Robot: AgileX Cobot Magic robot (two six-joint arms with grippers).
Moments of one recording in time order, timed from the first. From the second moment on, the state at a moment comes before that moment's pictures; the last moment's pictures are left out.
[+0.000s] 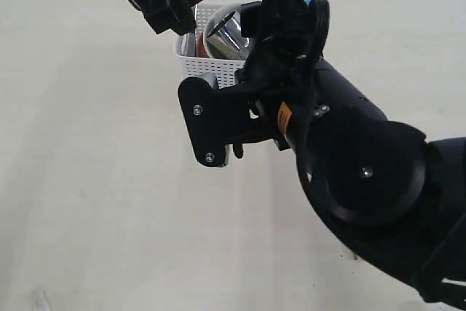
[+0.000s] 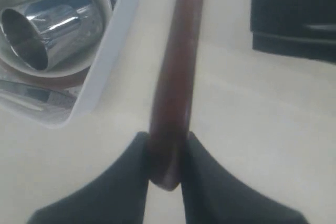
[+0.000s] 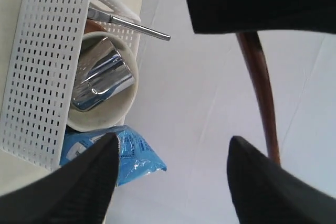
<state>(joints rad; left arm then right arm) -0.44 1.68 -1.60 -0.26 1.22 0.77 1.23 1.44 -0.71 -1.74 0.89 0.55</state>
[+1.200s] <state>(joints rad) -0.65 1.71 -1.60 -0.22 1.22 0.73 1.33 1.44 -0.68 -1.74 1.06 0.55</state>
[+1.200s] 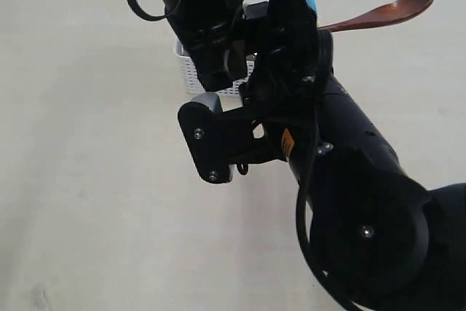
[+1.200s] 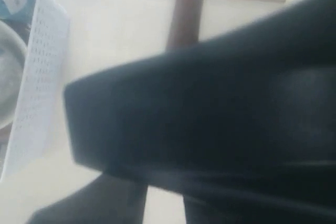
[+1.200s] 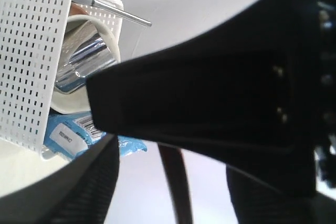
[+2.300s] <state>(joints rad) -0.65 1.70 -1.60 -0.24 1.22 0.73 1.33 1.44 -0.67 -1.73 1.06 0.60</state>
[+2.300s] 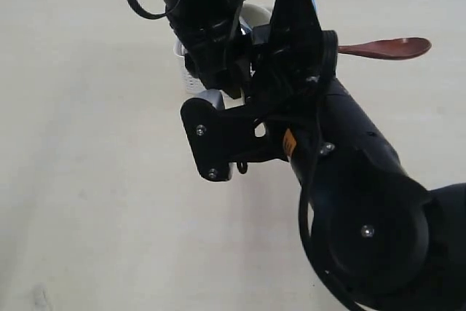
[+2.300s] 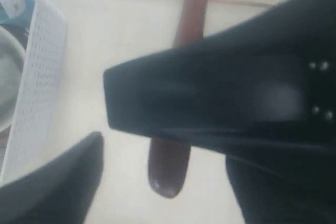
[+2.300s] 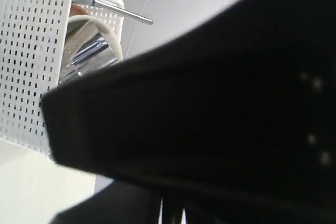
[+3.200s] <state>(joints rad) -0.65 1.59 -1.60 0.08 1.01 0.57 0.76 1.33 -0.81 -0.92 0.93 0.82</state>
